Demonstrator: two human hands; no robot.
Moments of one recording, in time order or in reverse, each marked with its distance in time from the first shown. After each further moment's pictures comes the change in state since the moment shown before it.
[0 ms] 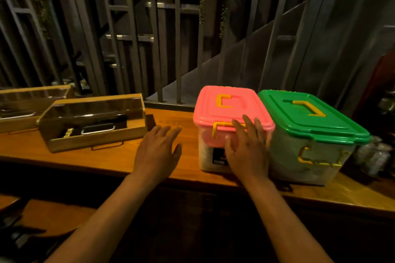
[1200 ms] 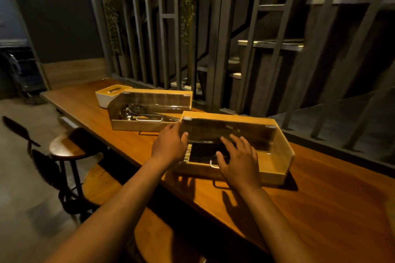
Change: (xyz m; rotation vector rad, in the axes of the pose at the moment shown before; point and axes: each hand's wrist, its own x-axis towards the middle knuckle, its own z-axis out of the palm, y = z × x) left_hand 0.092 -0.428 -0.019 -0.148 -0.039 -0.641; right_hand 0.072 -0.380 0.290 0.376 -0.508 -0.302
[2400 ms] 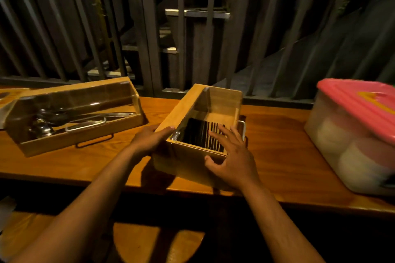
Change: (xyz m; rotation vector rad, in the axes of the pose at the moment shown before) left_hand 0.058 -0.037 0.017 -0.513 -0.637 -0.031; right_hand -0.056 -0.037 0.004 0.019 0.074 0.323
